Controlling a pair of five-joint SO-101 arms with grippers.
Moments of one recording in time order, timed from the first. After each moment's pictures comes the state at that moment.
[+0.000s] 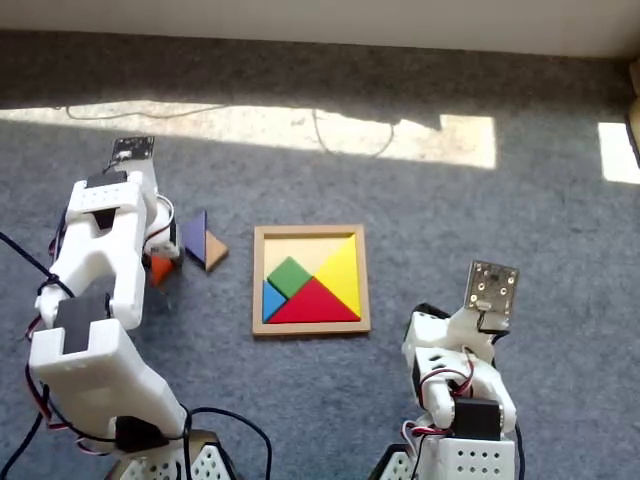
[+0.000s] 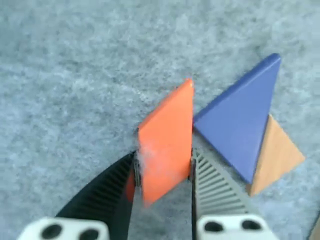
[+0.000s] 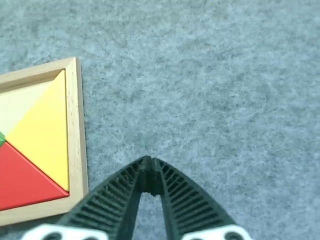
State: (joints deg) left arm -19.8 18.9 15.5 63.4 -1.2; right arm -2.9 -103.6 95.8 59.5 -6.8
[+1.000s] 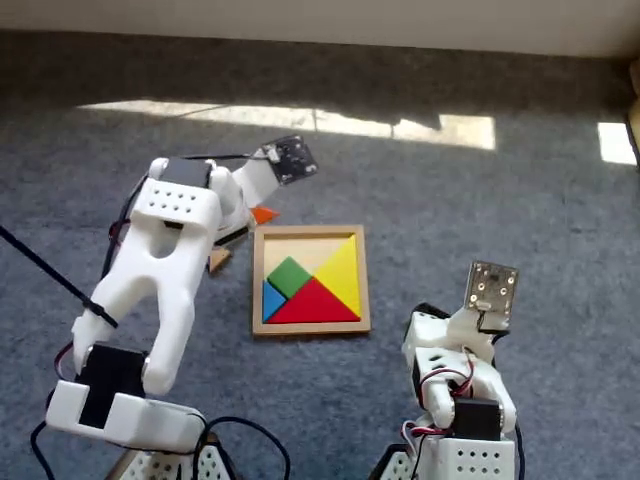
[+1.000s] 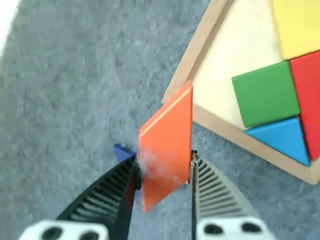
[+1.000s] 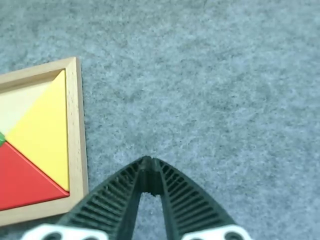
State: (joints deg) left arm 5.0 -0.9 15.8 66.6 -48.2; right arm -2.9 -103.6 95.8 59.5 -6.8
